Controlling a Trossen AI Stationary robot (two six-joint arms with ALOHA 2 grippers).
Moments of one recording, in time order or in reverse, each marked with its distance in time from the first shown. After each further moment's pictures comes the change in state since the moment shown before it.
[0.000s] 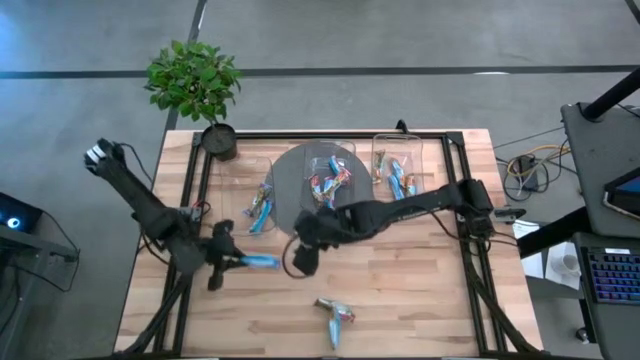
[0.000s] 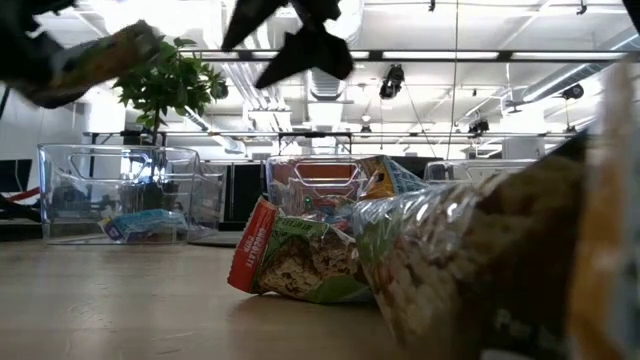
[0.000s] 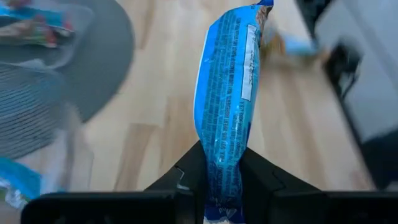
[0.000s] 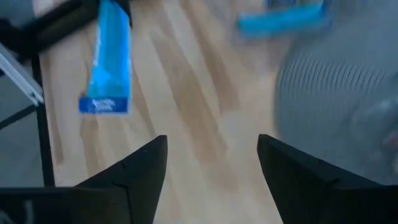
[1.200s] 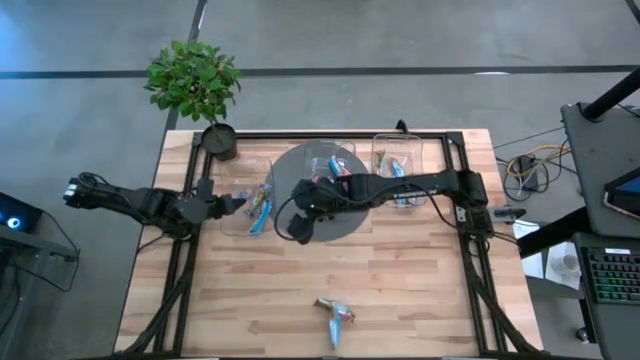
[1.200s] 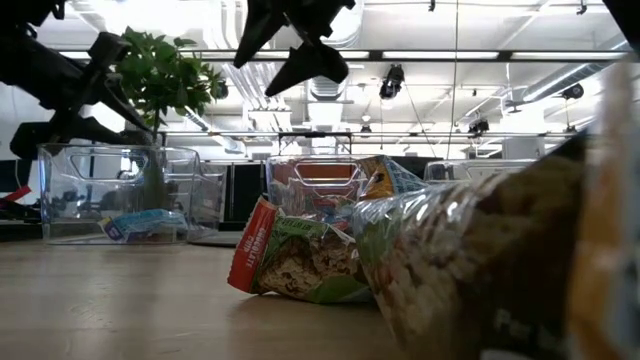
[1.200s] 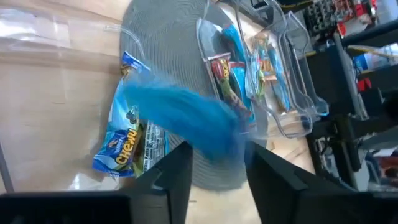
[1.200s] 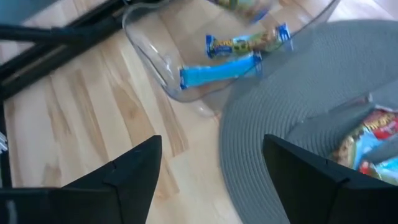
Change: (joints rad) left arm 0.555 -0.336 -0.141 -0.213 -0.131 -0.817; right arm -0.140 0.008 0.097 -0.075 0.003 -0.066
